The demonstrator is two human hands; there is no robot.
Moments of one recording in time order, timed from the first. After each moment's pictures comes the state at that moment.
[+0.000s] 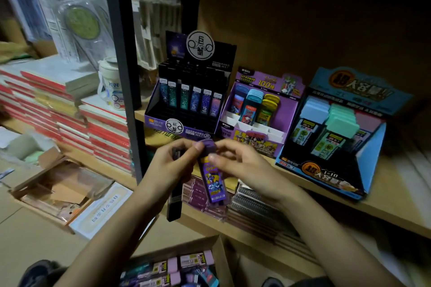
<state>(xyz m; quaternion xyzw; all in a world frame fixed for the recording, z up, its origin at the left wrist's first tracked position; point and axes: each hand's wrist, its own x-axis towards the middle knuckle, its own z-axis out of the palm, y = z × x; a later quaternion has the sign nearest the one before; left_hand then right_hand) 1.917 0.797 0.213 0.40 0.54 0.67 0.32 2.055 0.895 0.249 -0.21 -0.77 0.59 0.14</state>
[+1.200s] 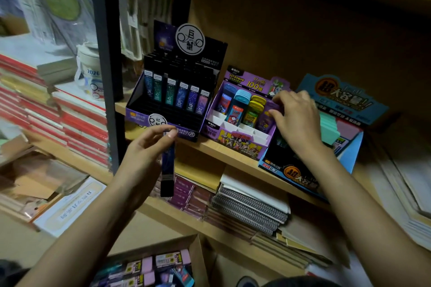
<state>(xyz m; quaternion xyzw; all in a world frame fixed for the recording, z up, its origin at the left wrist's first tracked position) 1.913 0.805 0.212 0.24 0.49 0.75 0.39 2.094 1.018 0.289 -0.37 -0.86 -0.15 0.30</state>
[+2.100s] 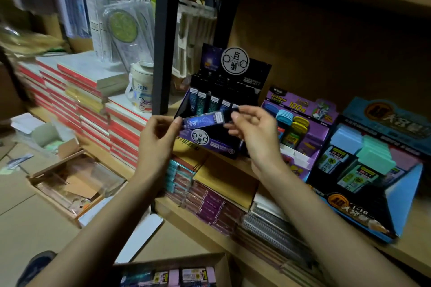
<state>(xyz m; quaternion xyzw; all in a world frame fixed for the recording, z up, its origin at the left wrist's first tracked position) 1.845 0.806 0.210 0.26 0.60 0.75 0.09 1.974 0.908 0.280 -0.28 -0.67 0.56 0.40</state>
